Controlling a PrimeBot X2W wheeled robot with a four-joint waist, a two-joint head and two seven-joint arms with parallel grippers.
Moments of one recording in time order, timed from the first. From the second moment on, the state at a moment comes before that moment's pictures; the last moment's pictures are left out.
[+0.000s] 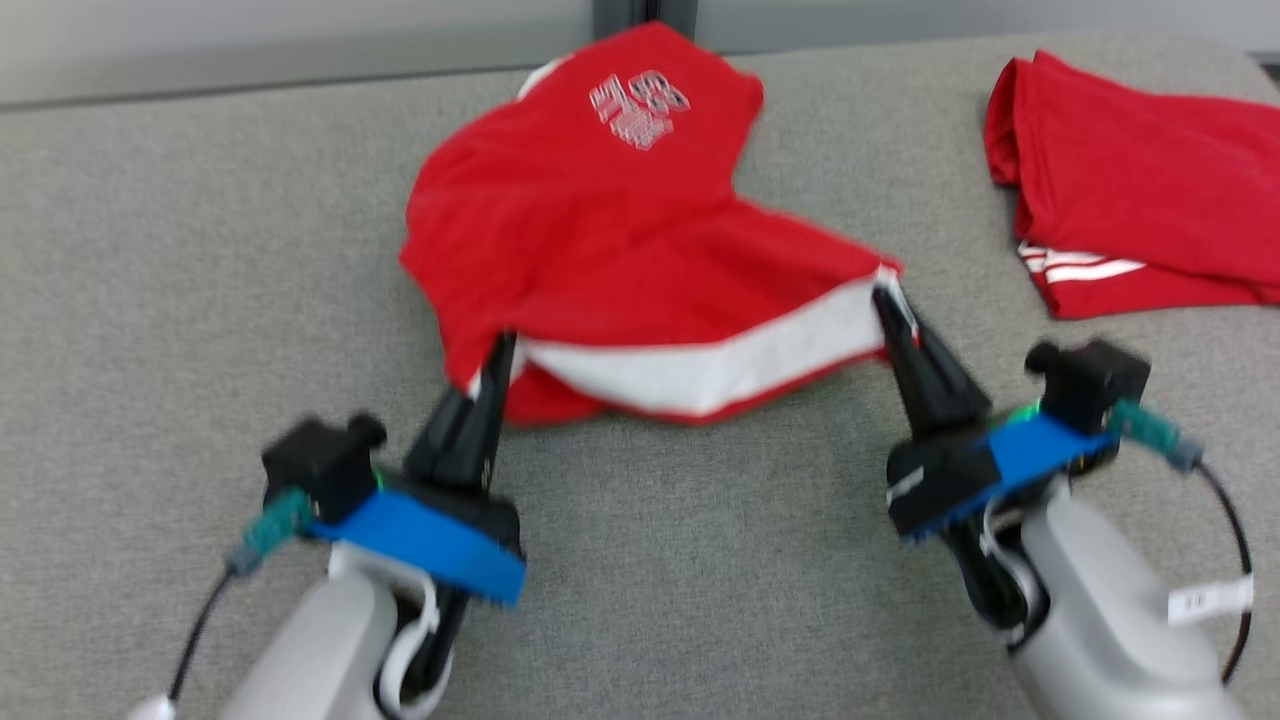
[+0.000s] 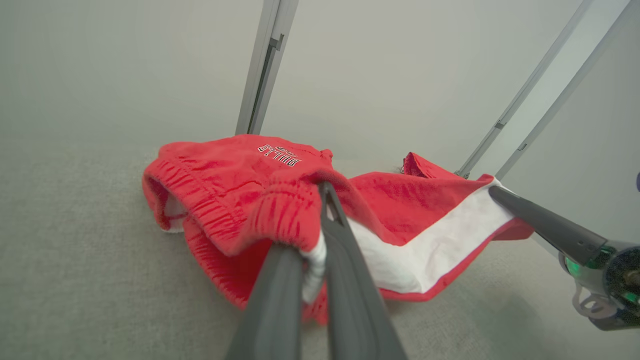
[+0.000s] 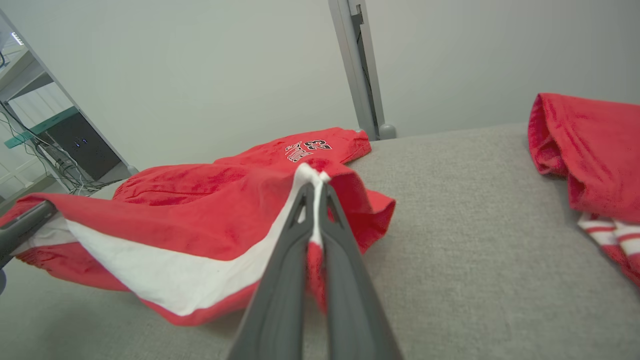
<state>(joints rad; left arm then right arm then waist) -0.38 0.24 -0.51 0.29 -0.64 -0.13 -0.26 -0.51 -0.20 0.38 0.47 0.59 0.13 -0.26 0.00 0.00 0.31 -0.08</state>
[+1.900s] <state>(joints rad) -0.50 0.11 -0.45 0.33 -0.58 -0.13 -0.26 -1.04 -0.20 0.40 0.92 0.53 0.13 -0.26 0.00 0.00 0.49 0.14</state>
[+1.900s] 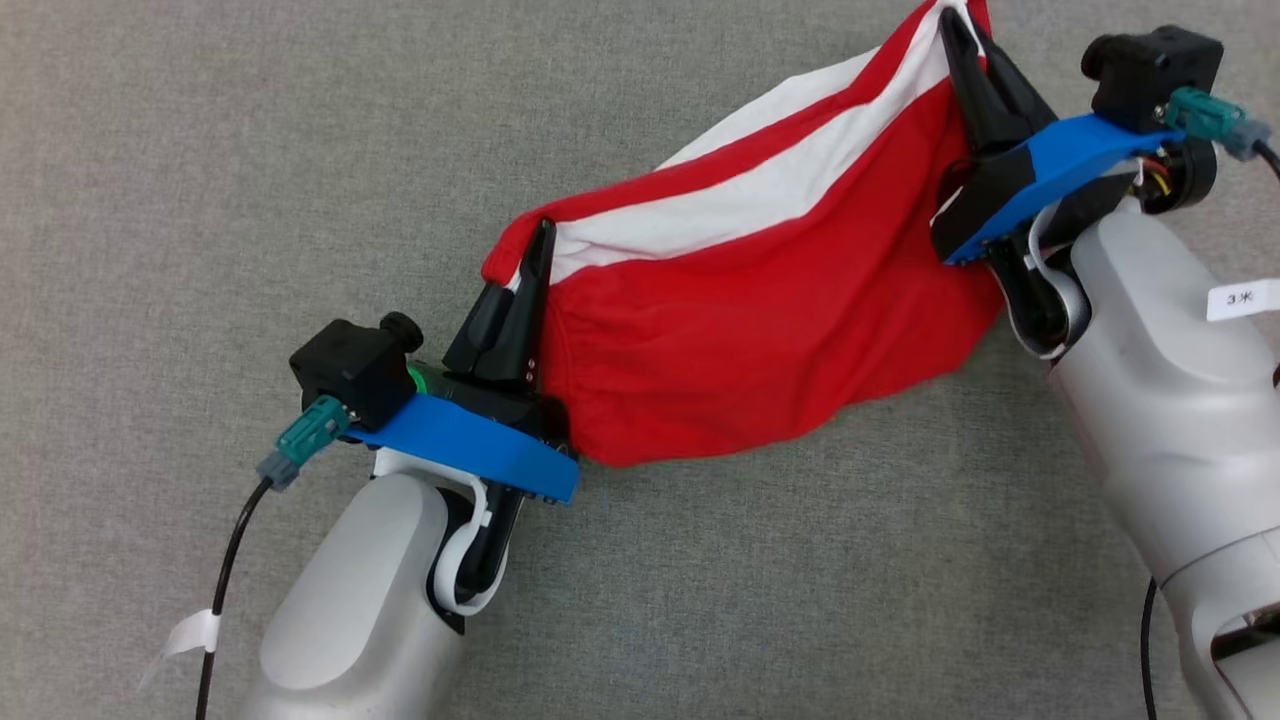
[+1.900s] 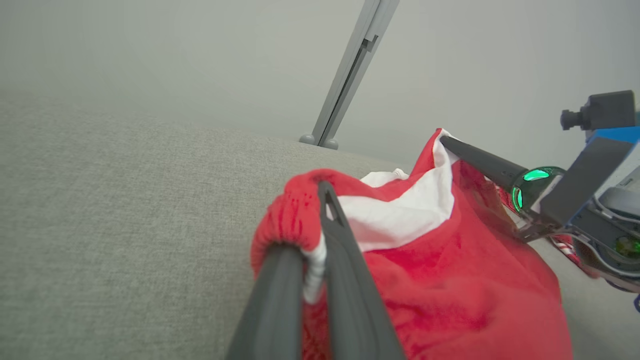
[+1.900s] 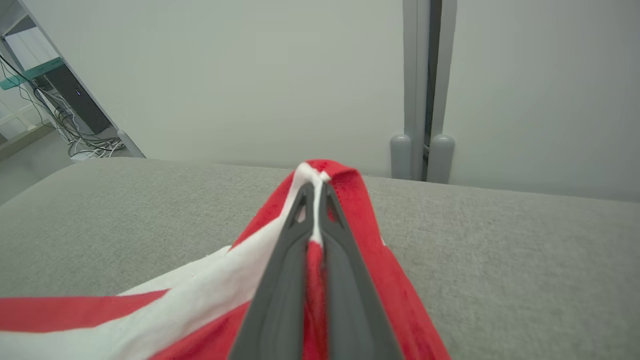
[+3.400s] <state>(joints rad) -0.20 0.05 0.03 0.10 -0.24 -0.13 -0.26 -1.02 -0.33 0.58 1.25 0.53 0.13 -0.21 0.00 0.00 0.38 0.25</state>
